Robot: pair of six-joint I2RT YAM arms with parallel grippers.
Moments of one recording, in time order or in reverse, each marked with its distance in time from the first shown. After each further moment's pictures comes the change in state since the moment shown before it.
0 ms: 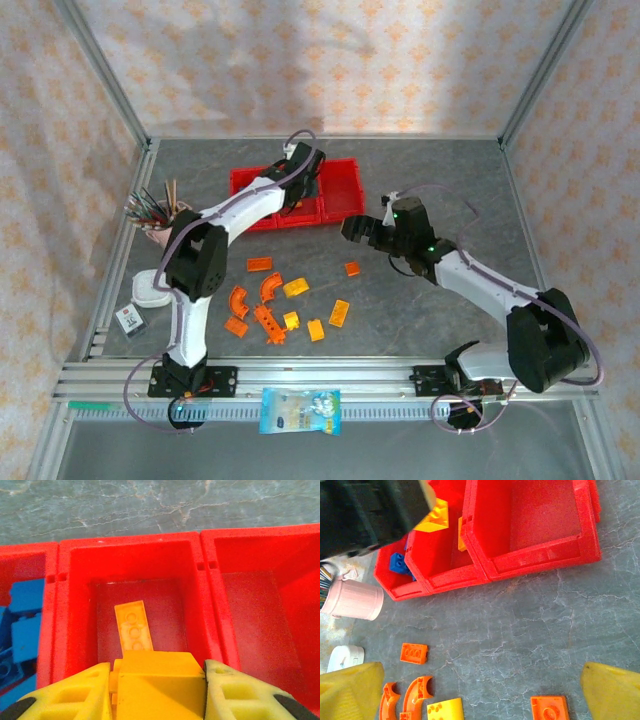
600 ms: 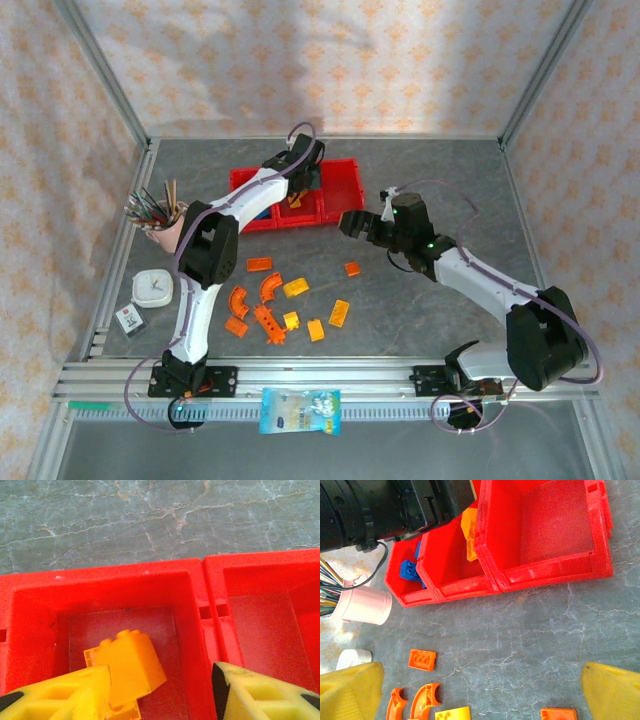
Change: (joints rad) left arm 0.040 0.111 0.149 -0.031 0.088 0.014; right arm 0.000 0.011 0.037 0.004 -0.014 -0.012
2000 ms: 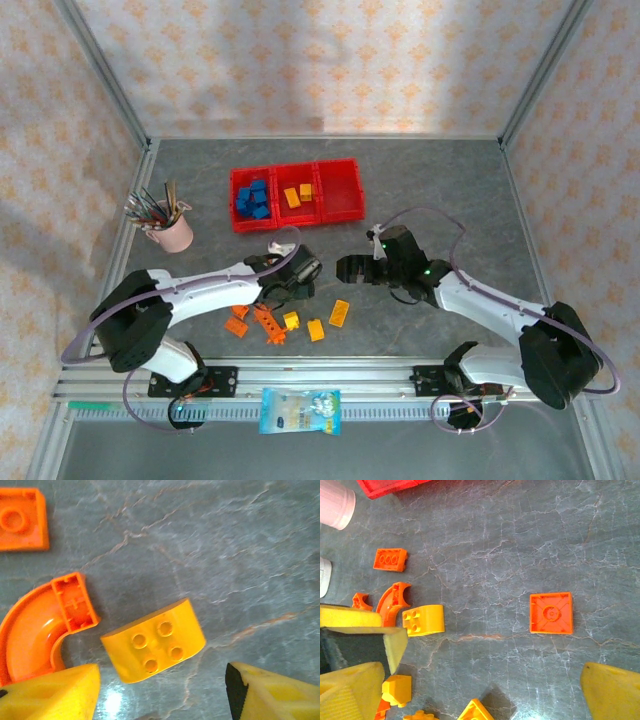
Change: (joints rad) left arm -0.413 -0.700 -1.001 -0.027 0.012 -0.526; right arm 0.154 -0.117 -0.169 -0.156 0.029 -0.083
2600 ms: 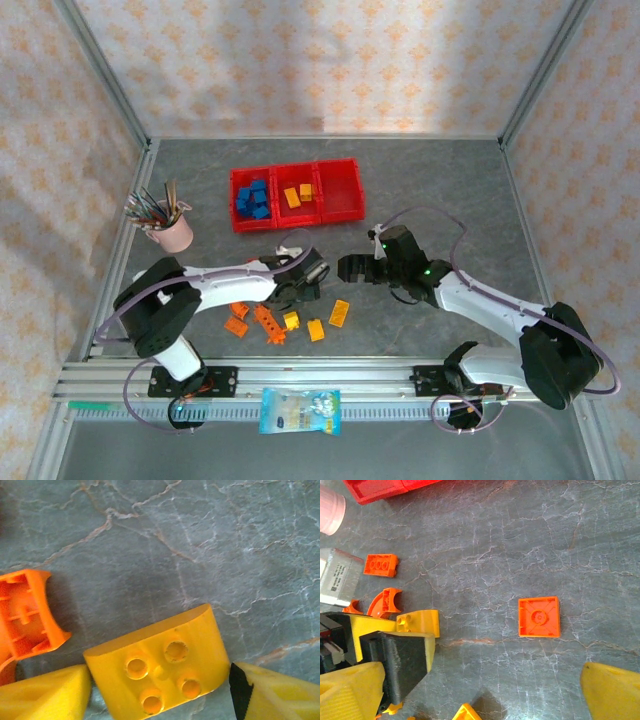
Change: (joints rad) left arm 0.000 0.163 0.044 0.068 0.014 -0.014; right arm 0.000 -0.002 0.000 -0.005 0.038 -0.004
